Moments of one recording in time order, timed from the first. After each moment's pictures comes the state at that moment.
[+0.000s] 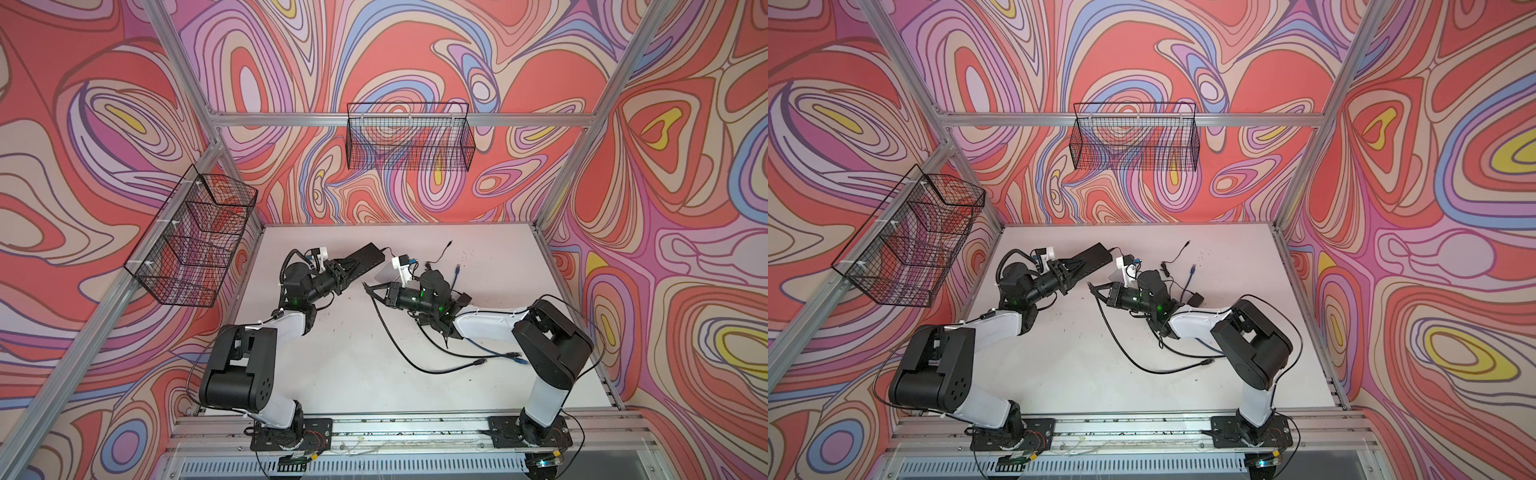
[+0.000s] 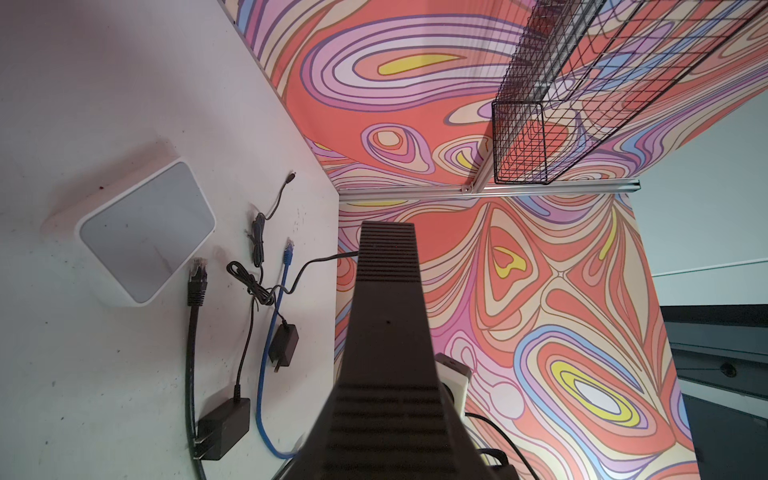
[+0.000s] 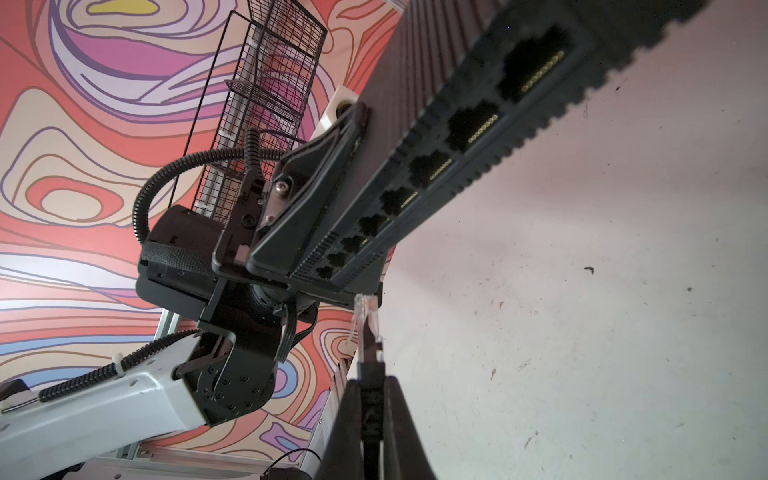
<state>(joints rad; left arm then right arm) -0.10 1.54 0.65 0.86 0.77 -1.49 0.74 1.80 0.95 0.76 -0.48 1.04</state>
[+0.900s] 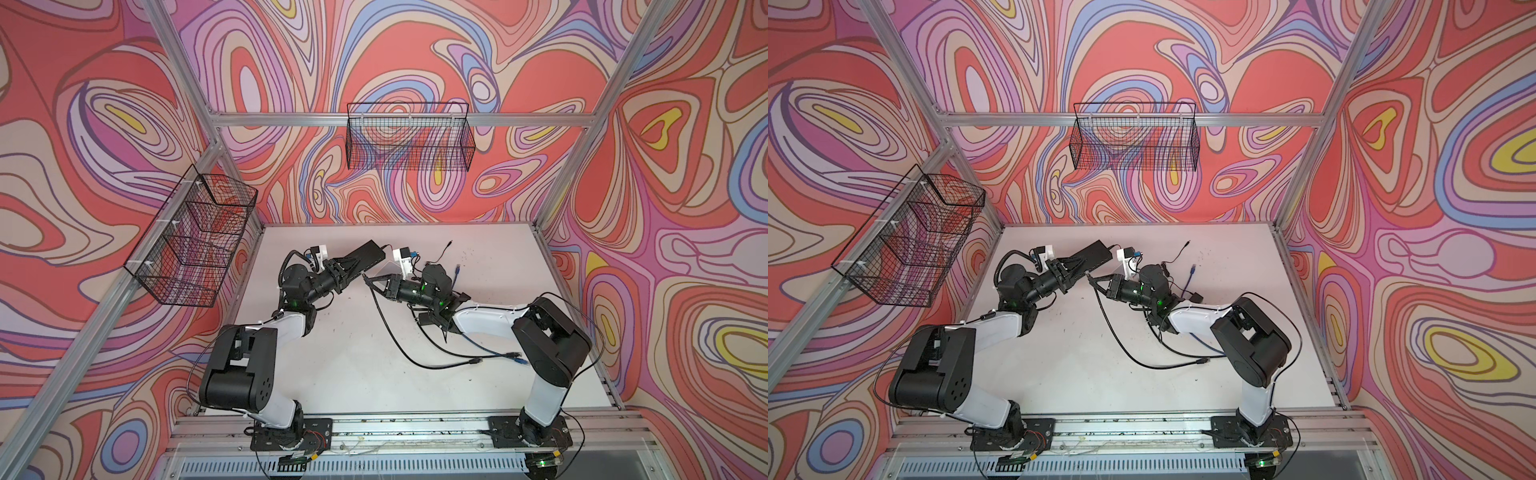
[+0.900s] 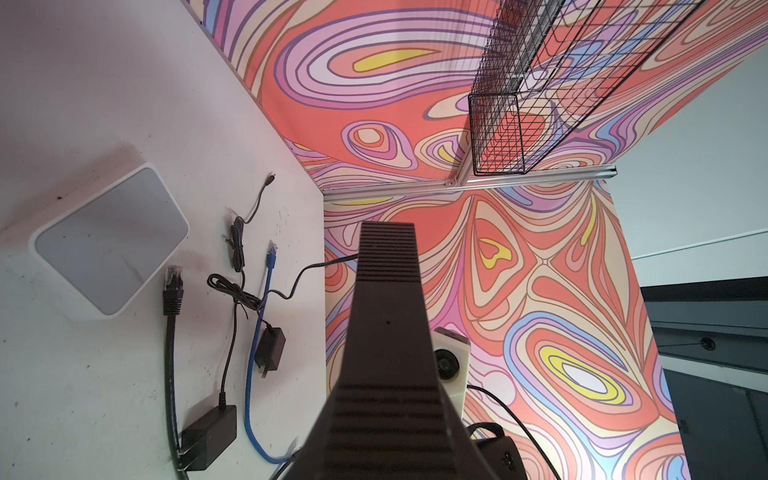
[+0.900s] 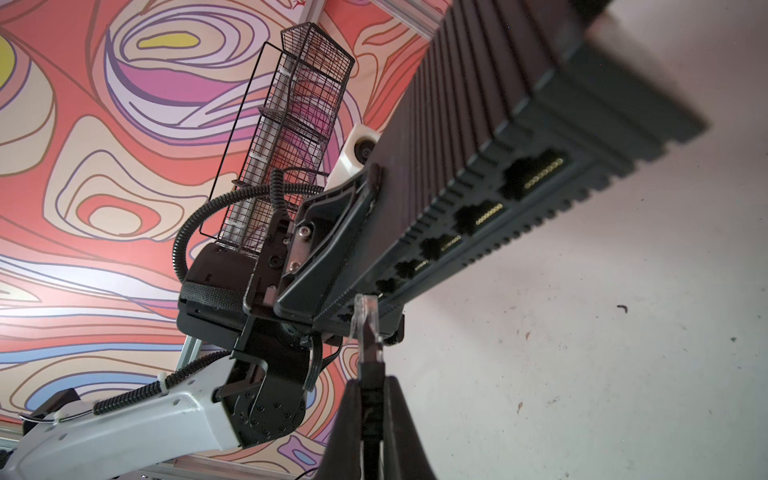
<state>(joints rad) -0.10 1.54 0.63 0.95 0.78 -1.51 0.72 1.82 1.00 0.79 -0.50 1.08</state>
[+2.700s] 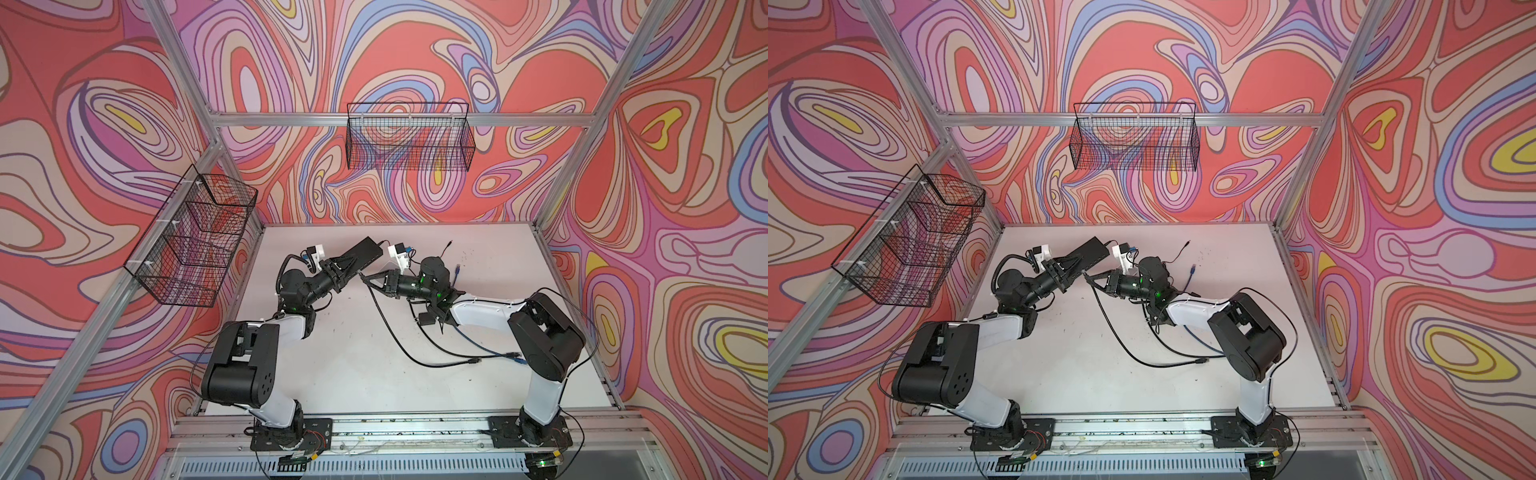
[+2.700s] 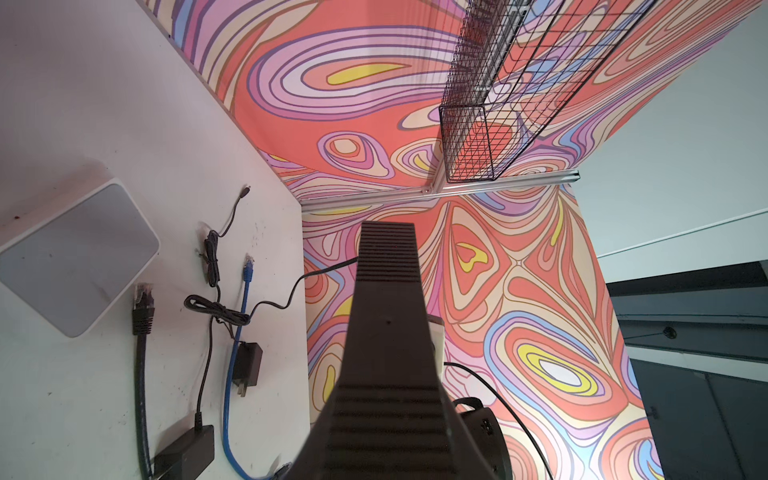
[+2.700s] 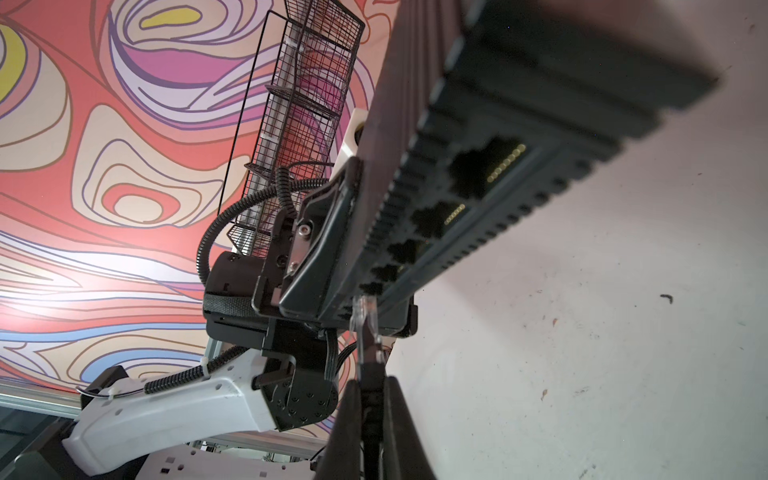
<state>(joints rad) -0.09 1.57 0.60 1.13 0.78 -1.59 0.69 1.86 1.10 0.73 -0.65 1.14</state>
